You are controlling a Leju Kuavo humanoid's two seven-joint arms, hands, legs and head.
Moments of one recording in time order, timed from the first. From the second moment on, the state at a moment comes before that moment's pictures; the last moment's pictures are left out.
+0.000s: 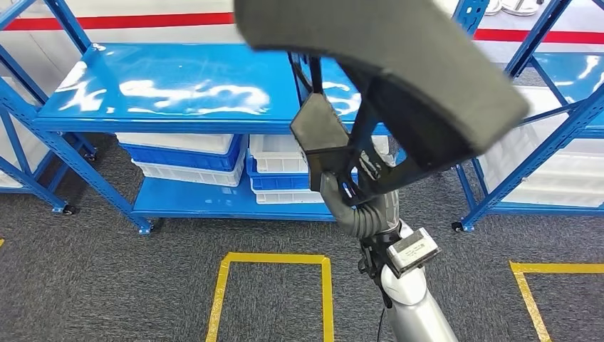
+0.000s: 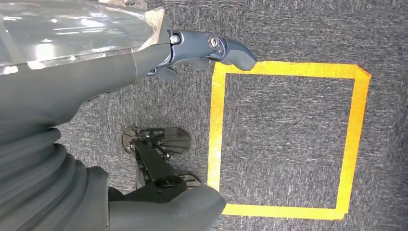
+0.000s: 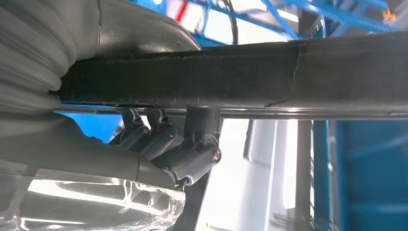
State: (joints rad) left arm -0.15 -0.11 1.11 -0.21 -0.92 -0.03 -0.59; right arm -0.28 0.04 0.43 -1.74 0.15 -0.09 -0.54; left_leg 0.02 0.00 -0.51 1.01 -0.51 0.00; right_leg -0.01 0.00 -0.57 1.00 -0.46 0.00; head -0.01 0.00
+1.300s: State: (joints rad) left arm -0.14 -0.11 1.11 -0.21 -0.91 0.00 -0.62; right arm -0.23 0.02 0.43 -1.79 0.20 -0.16 -0.56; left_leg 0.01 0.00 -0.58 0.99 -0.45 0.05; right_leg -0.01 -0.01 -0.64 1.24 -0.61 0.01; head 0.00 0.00
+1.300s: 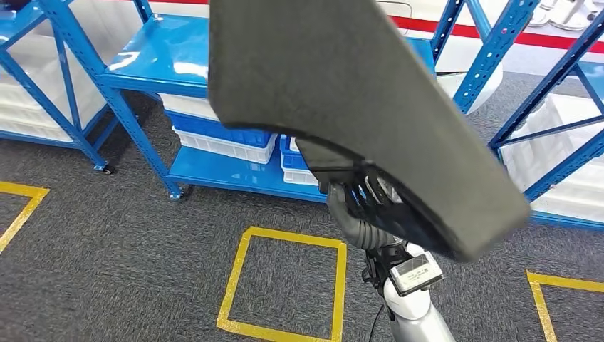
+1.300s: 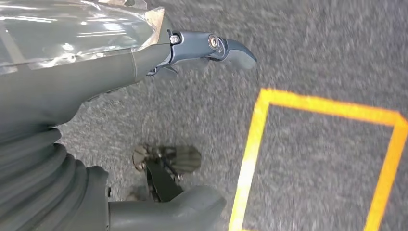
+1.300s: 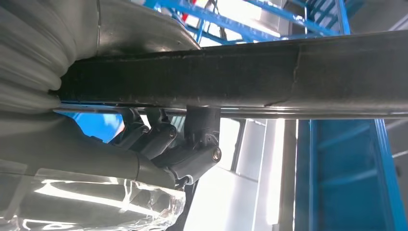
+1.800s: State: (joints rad) left arm -0.13 -0.11 1.11 -0.21 -0.92 0.00 -0.63; right arm -0.19 0.01 0.46 -1.80 0.23 -0.17 -0.58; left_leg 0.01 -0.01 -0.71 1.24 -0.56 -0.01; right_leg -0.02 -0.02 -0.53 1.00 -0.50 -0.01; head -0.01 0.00
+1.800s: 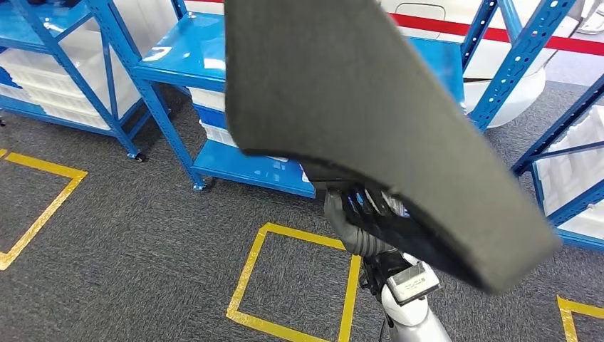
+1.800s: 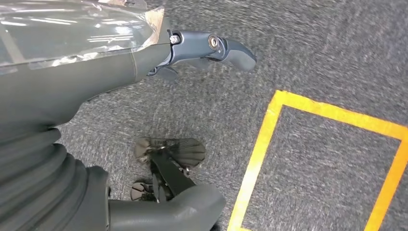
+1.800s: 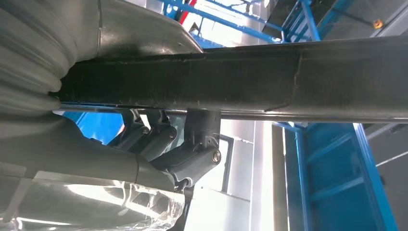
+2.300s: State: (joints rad) left arm -0.12 -0.06 1.13 -0.21 -0.89 0.03 -0.58; right arm -0.11 0.06 0.57 -1.73 0.29 -0.20 -0.66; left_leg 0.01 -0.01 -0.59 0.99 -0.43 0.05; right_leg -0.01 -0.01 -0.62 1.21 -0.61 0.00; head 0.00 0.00
